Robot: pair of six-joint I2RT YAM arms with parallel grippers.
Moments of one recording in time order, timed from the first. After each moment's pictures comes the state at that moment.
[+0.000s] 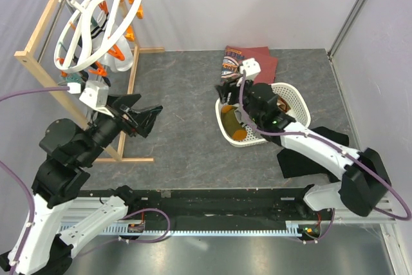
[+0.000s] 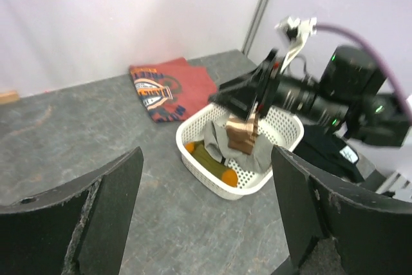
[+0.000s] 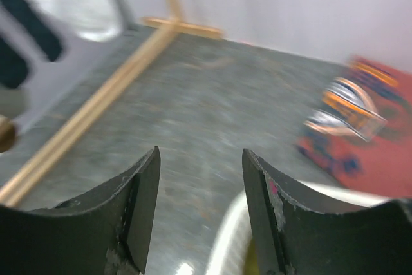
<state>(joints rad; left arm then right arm) -0.59 0.64 1.25 -0.53 0.02 -0.21 0.69 1.34 0.96 0.32 0.19 0.19</state>
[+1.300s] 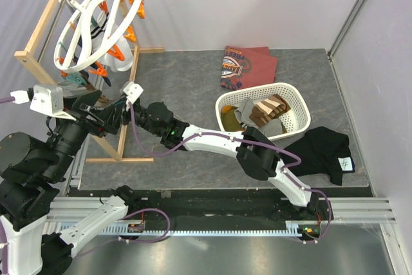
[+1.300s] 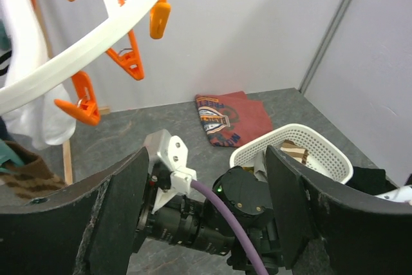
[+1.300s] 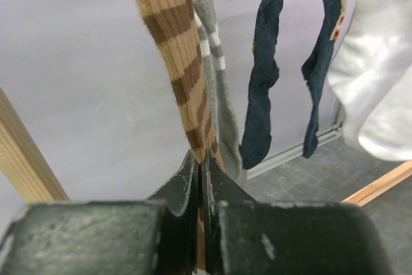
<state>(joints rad) -0.59 0.66 1.54 -0.74 -0.21 -0.13 1.18 2.33 1.99 0.64 0.09 0.04</state>
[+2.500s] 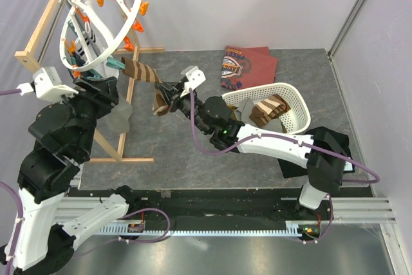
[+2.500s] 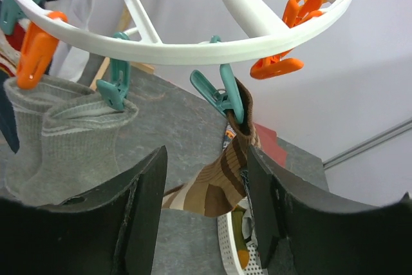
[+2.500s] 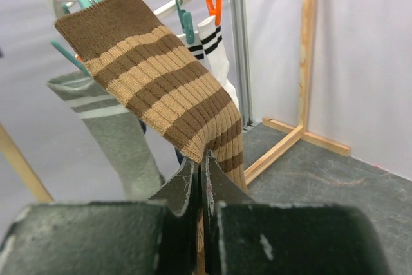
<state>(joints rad) -0.59 0.77 1.51 -0.76 -0.68 -0.57 1.11 1.71 1.34 0.72 0.29 0.04</state>
